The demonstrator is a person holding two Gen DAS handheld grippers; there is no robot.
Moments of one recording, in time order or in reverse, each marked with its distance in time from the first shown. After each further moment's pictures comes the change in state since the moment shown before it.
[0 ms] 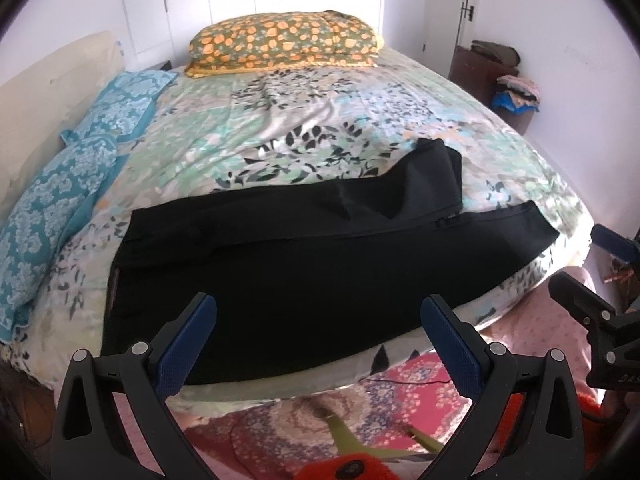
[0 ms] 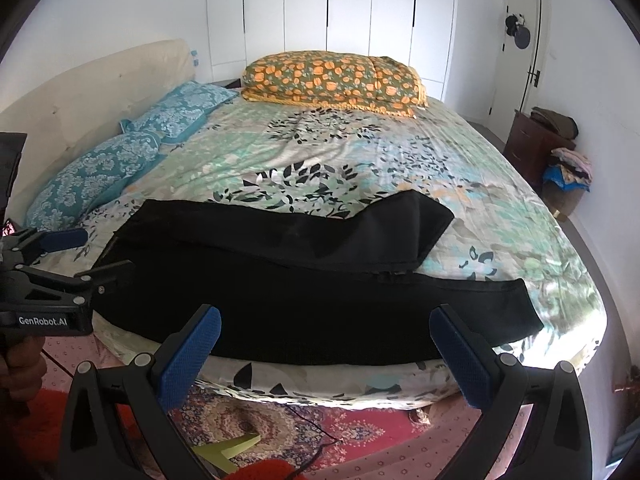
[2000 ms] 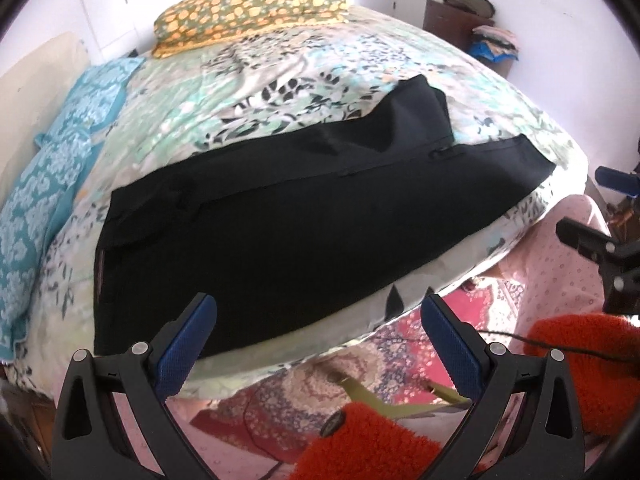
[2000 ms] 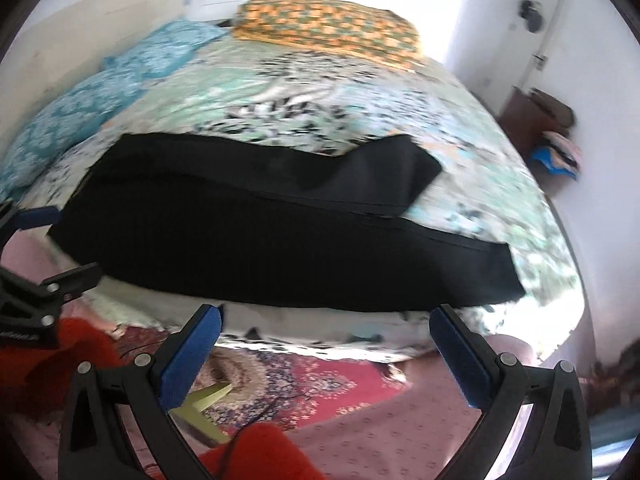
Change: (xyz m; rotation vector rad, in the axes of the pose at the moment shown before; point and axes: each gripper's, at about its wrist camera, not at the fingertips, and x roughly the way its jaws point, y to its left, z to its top) left arm 0.026 0.003 -0.038 0.129 0.132 -0.044; right arm 0.023 0.001 -0.021 -0.048 0.214 -0.142
